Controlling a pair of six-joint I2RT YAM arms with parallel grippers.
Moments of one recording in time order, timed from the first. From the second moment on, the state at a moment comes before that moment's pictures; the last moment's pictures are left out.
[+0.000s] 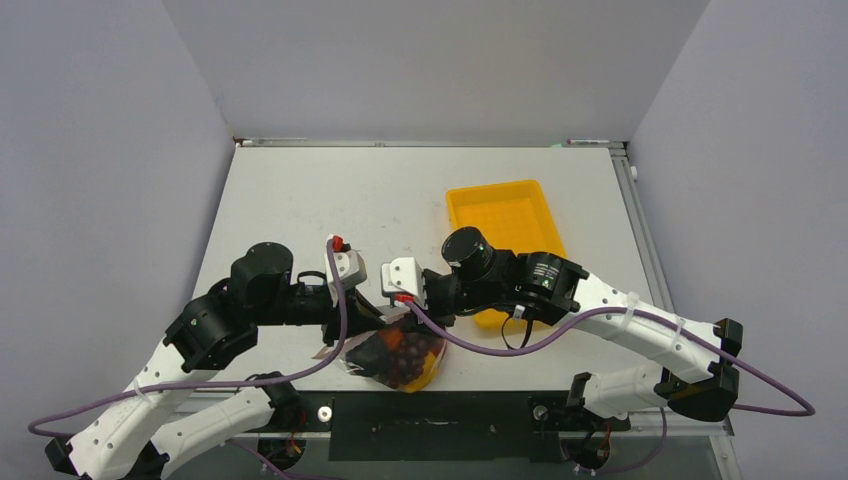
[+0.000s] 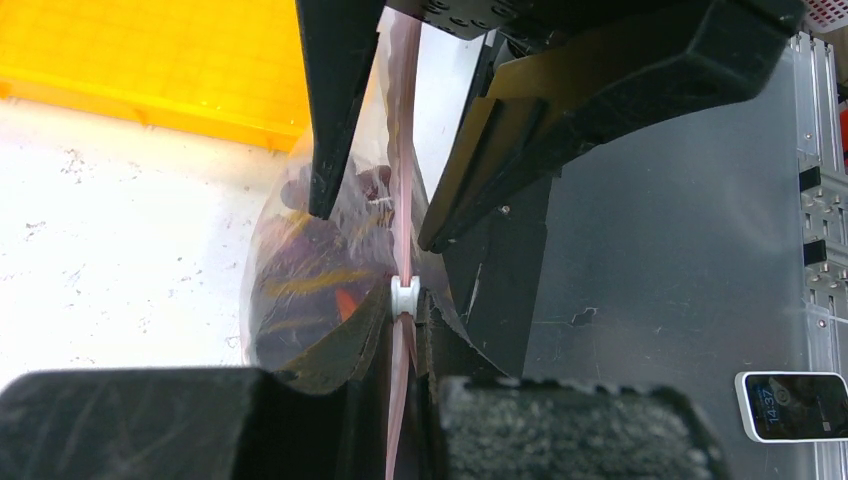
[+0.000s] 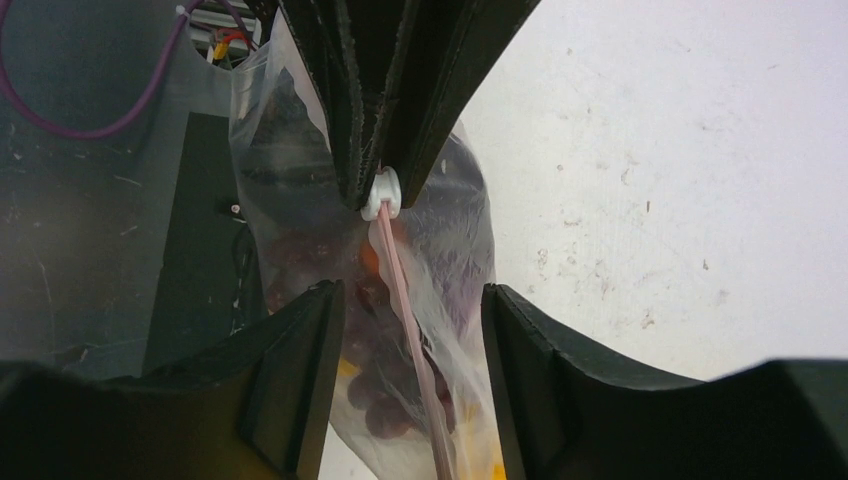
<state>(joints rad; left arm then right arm) -0.80 0.74 1.09 -0.77 0.55 -0.04 1.16 1.28 1.40 -0.71 -0.37 -0.42</state>
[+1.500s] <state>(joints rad) -0.80 0.67 1.14 -0.82 0.44 -0.04 1.17 1.07 1.28 -0.63 -0.09 -0.27</state>
